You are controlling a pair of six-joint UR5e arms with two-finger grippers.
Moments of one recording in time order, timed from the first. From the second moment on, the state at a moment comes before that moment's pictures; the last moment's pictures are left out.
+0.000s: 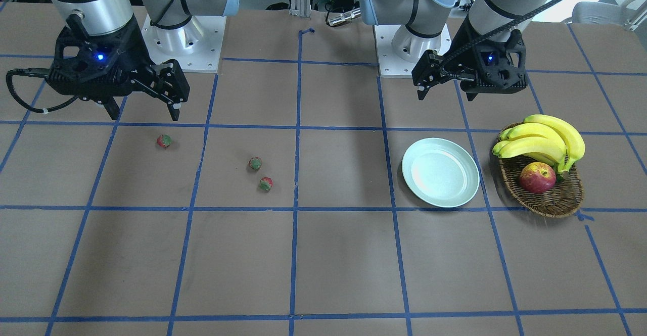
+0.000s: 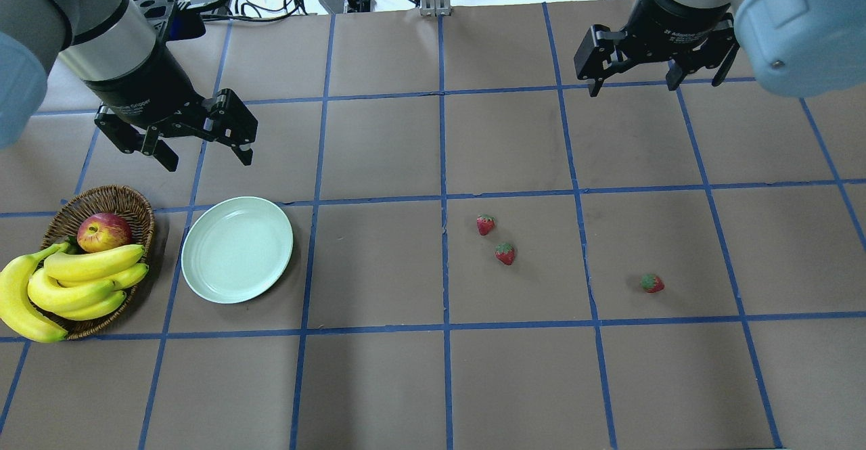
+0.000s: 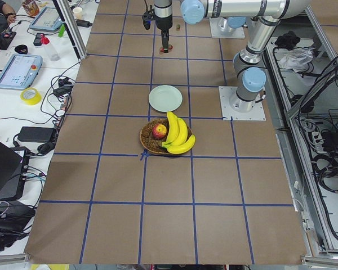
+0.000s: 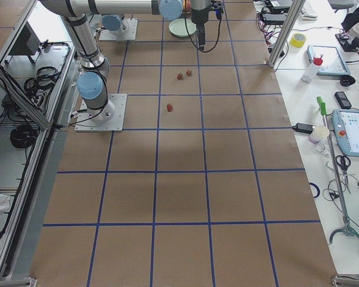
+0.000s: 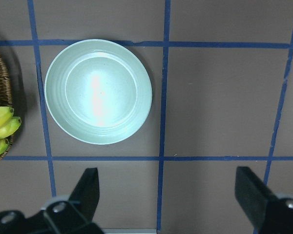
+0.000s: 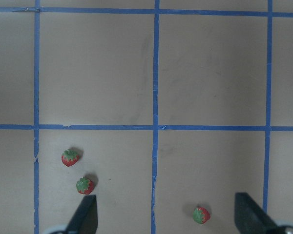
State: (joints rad) left arm -1.50 -1.52 -1.64 -1.63 1.55 0.04; right arm 1.60 -1.56 1.58 -1.71 -1.60 0.00
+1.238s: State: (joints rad) left arm -1.50 -1.52 -1.64 -1.64 1.55 0.04; right arm 1.59 -1.52 1.56 -1.69 -1.58 0.00
